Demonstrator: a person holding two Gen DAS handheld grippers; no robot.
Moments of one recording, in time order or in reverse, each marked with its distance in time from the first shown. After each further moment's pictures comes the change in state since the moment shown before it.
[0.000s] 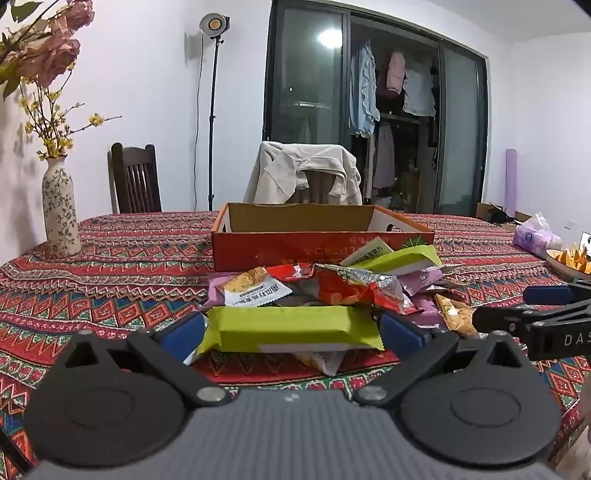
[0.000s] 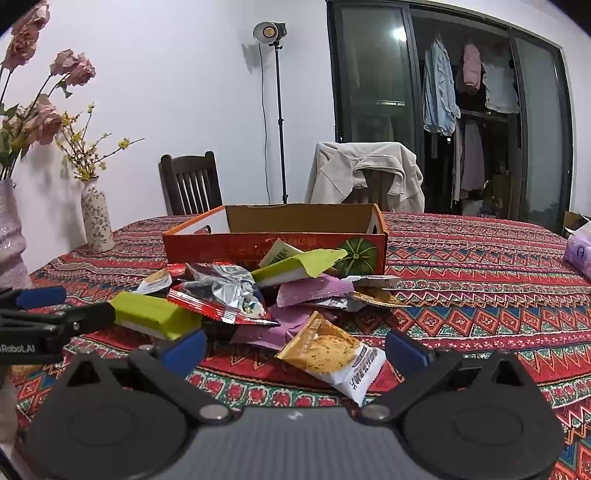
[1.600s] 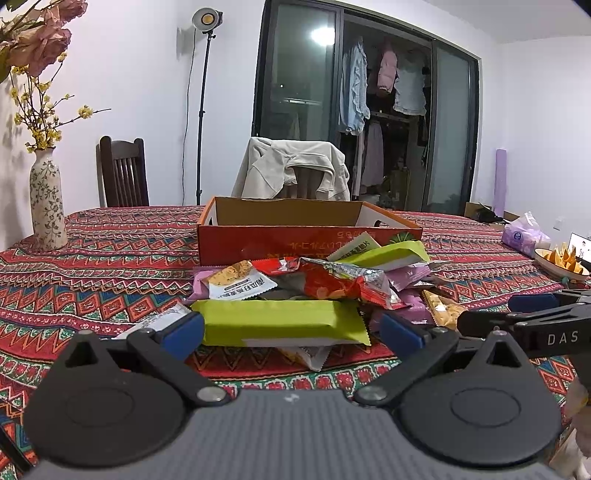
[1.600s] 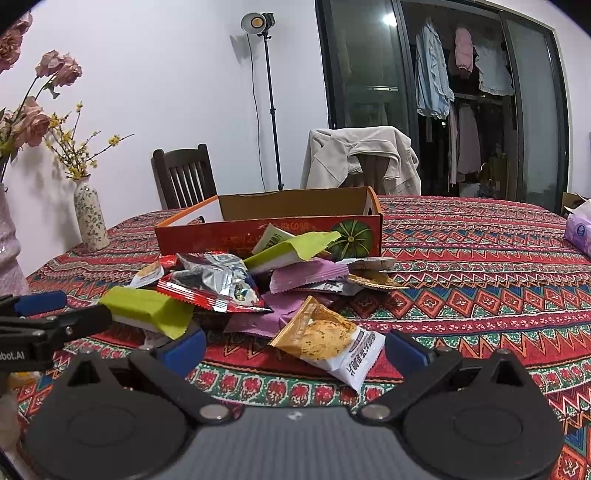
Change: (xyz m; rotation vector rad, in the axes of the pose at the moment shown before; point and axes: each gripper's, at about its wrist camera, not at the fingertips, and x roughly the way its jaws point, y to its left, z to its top) left arm 0.006 0.000 -0.002 -0.013 0.026 -0.055; right arm 0.007 -0.007 -0.005 0.041 0.033 0.000
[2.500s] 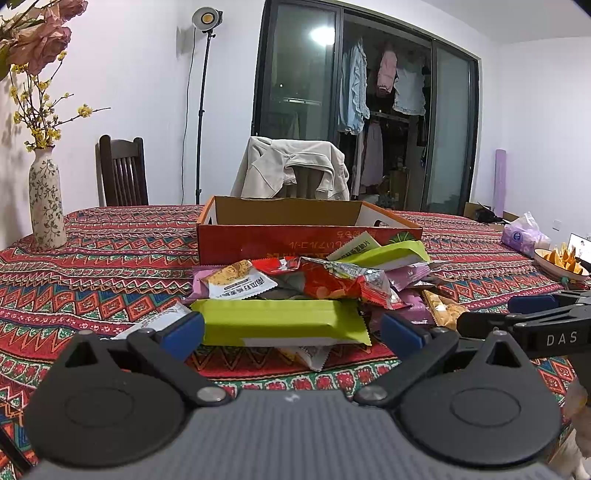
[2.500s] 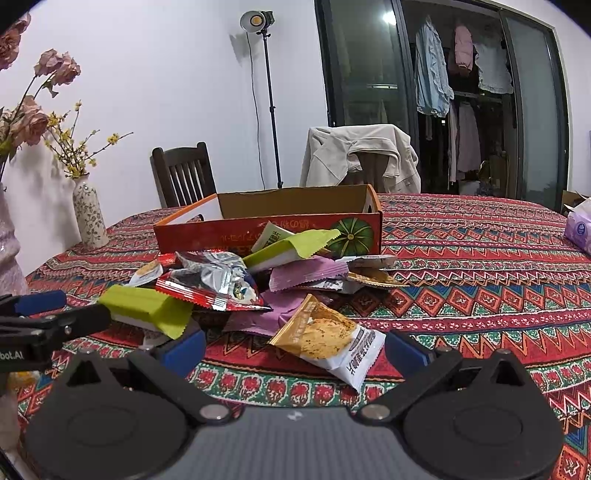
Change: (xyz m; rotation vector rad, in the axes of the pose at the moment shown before) left arm 0.000 0.000 -0.001 0.000 0.000 -0.001; right arm 0.001 0.000 -0.001 0.002 0.006 -0.002
